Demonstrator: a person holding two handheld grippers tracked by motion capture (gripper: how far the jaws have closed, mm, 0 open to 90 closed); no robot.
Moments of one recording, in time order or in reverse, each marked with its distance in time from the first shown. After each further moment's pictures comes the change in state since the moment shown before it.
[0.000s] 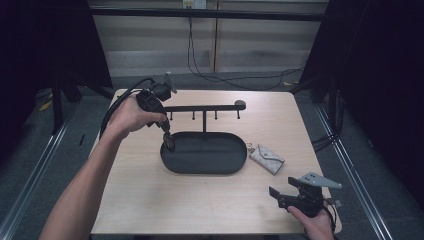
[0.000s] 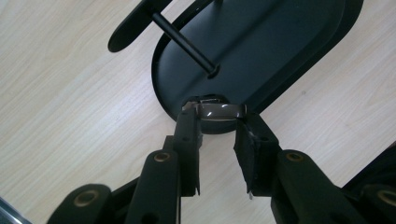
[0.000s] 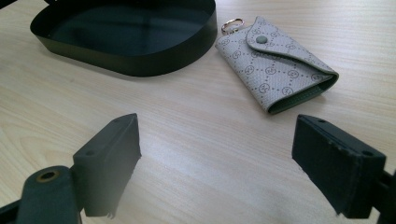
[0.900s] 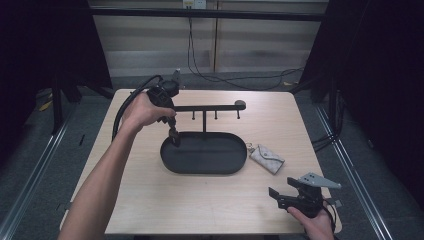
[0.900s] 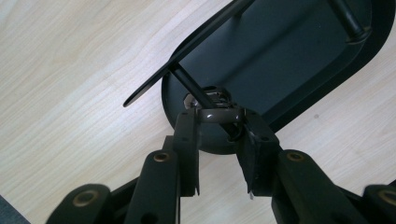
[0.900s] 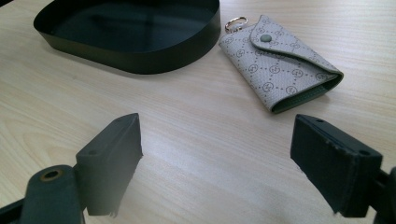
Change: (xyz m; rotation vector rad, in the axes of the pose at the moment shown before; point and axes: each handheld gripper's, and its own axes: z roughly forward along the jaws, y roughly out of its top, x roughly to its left) left arm 0.006 0.028 0.017 0.038 0.038 -0.076; right arm 0.001 0.000 0.000 0.009 0.011 -0.011
